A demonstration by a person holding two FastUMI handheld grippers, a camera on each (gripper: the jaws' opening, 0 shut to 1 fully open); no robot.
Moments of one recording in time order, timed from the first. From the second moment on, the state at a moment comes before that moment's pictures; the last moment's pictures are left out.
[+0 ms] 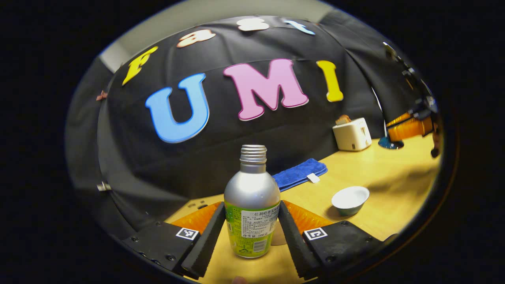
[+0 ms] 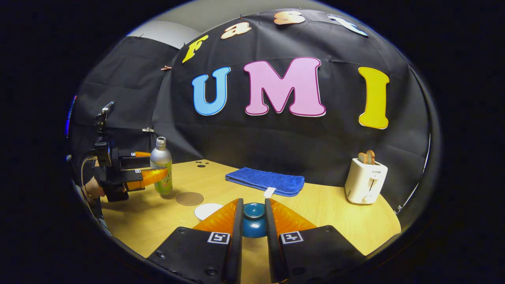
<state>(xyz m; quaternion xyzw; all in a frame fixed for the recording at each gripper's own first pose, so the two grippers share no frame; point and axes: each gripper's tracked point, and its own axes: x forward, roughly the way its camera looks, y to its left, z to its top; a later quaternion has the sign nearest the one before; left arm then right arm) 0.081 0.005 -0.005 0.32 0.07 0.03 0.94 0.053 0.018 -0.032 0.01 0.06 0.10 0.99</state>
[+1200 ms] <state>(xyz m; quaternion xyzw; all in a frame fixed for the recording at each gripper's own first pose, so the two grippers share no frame) 0.136 -0.022 -0.044 0.82 0.13 -0.08 0.55 0.021 -0.019 -0.044 0.03 0.06 0.08 0.99</state>
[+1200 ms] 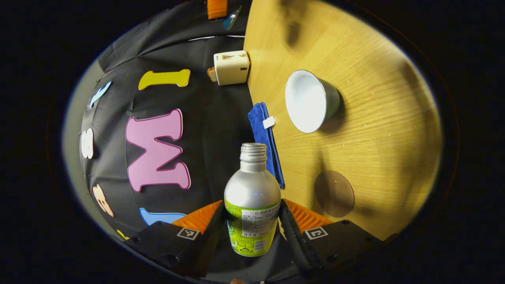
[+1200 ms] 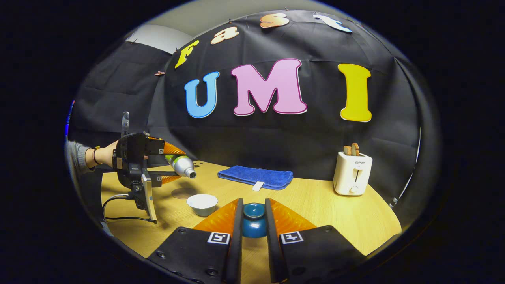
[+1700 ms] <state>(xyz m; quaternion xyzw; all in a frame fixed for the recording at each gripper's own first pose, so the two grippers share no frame) 0.137 -0.024 -0.039 0.84 0.11 -0.09 0.52 0.020 -0.017 -0.045 0.03 0.06 0.08 0.99</state>
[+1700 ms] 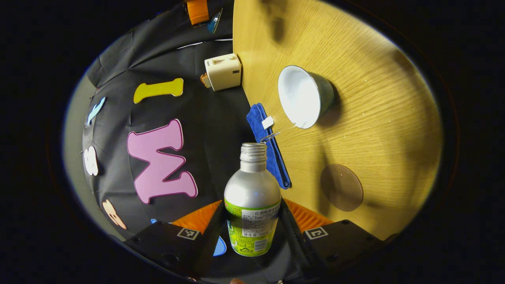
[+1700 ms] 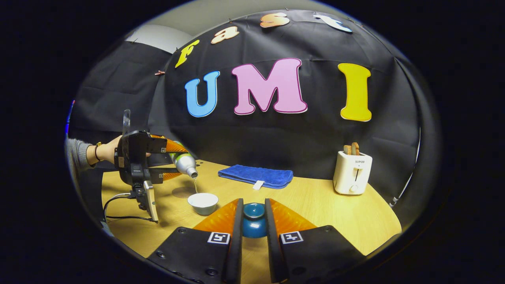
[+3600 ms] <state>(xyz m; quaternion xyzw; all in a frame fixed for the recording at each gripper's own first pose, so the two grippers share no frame) 0.157 -0.066 -0.009 0.95 0.04 -0.12 0.29 0.013 -0.027 -0.049 0.04 0.05 0.07 1.00</state>
